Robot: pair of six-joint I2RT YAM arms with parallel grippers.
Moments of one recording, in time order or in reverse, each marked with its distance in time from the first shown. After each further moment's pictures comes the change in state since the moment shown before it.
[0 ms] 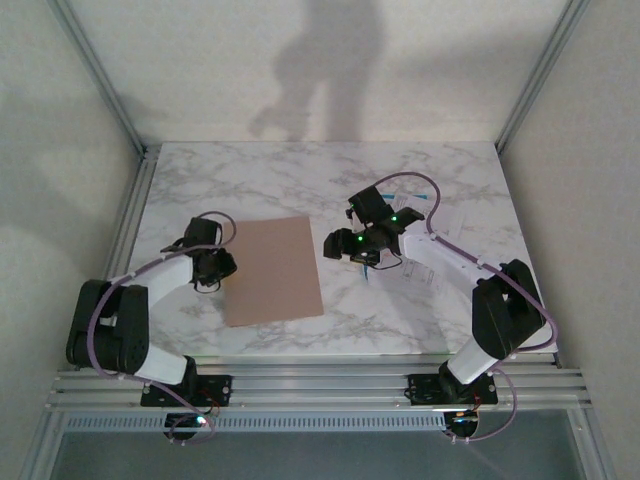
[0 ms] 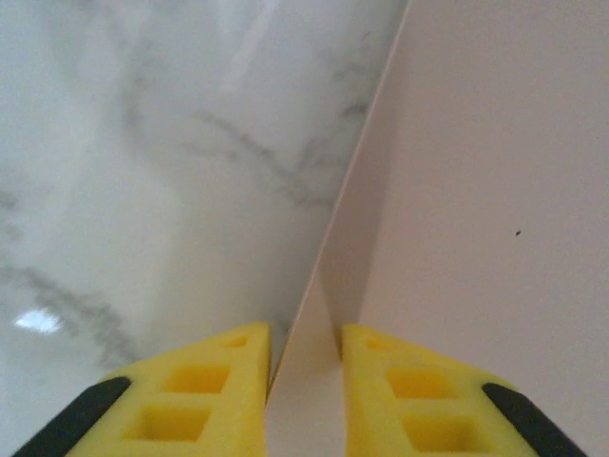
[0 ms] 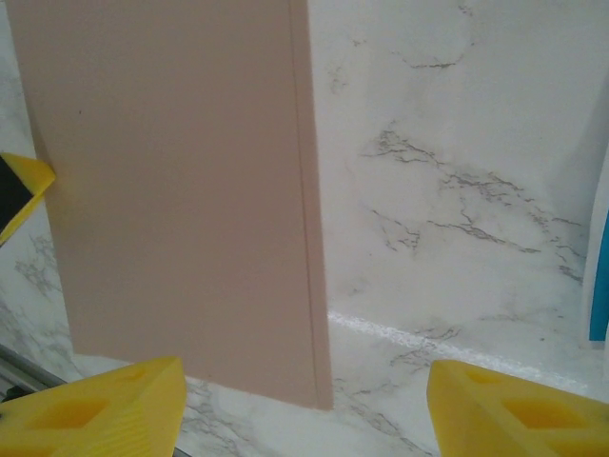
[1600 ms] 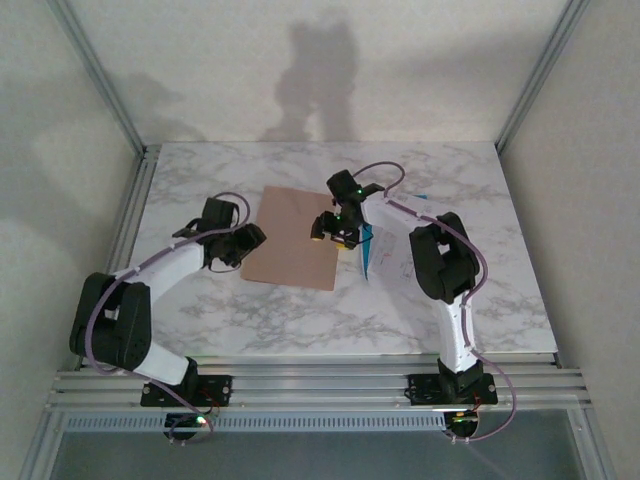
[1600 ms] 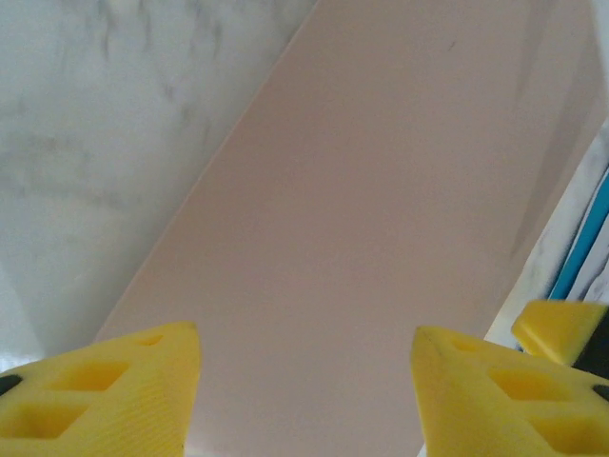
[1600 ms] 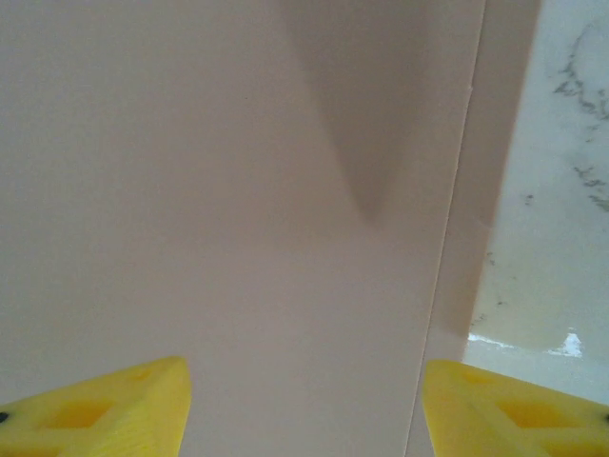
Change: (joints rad) left arm -0.128 0.005 0.144 0.009 0.146 -0.253; right arm -0.054 0.515 0.402 -0.039 0.001 0.056
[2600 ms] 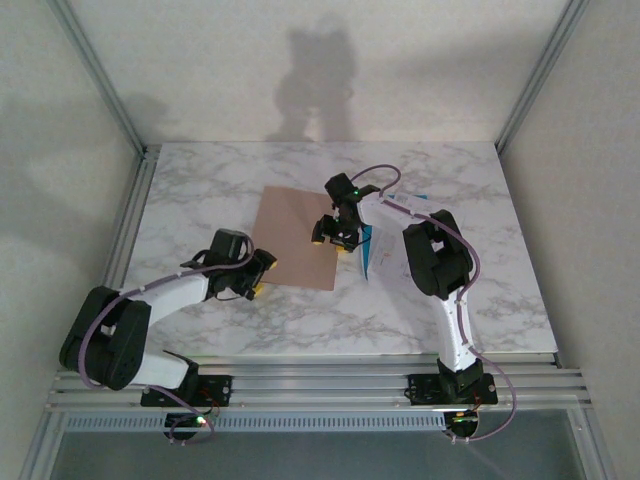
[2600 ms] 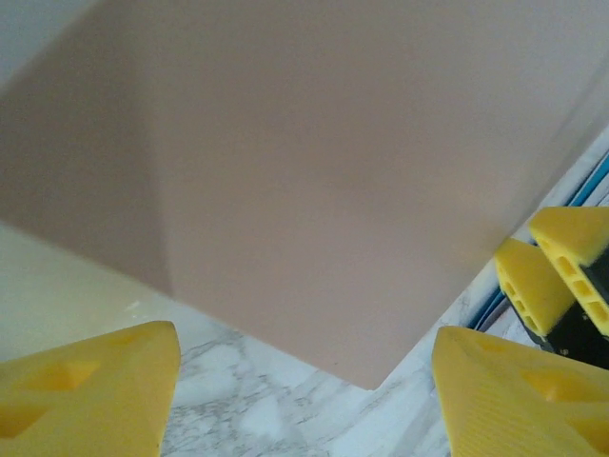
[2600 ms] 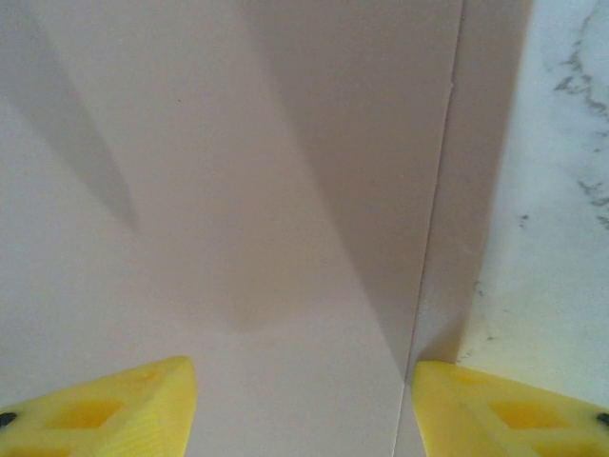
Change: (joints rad) left arm -0.103 -0.092 -0.282 0.225 0.092 -0.411; right arm 0.002 0.056 0.028 -0.025 0.011 0.000
